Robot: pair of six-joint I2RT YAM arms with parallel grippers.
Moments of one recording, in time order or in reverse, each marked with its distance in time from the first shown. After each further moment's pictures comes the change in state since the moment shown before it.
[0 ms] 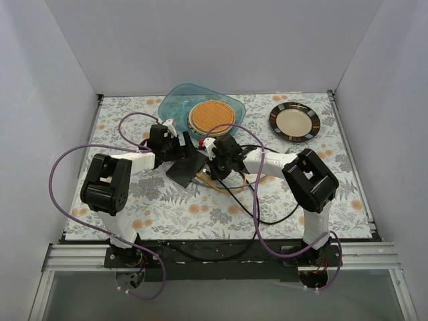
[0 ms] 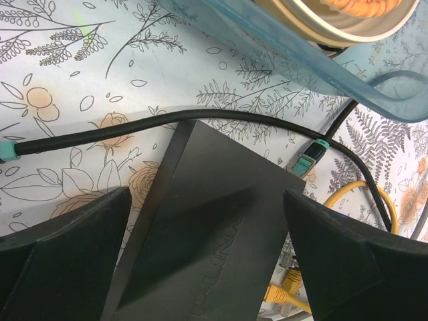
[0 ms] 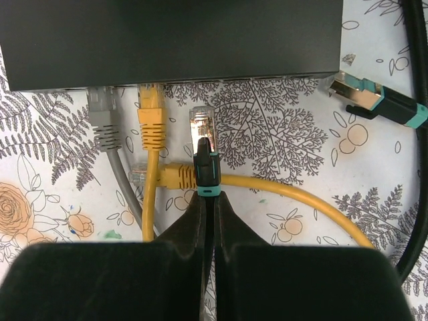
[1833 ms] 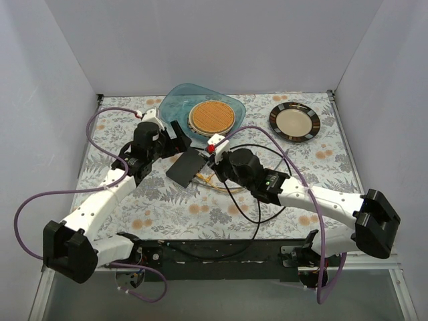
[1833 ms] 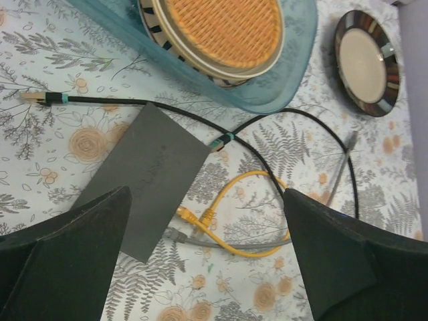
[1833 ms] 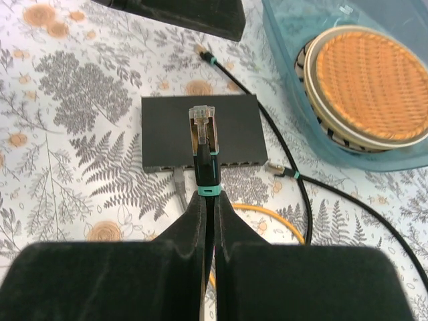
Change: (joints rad) left arm -0.146 -0.614 0.028 -0.419 -0.328 -0.165; right arm 0.256 -0.587 -0.279 0.285 0.430 -0.019
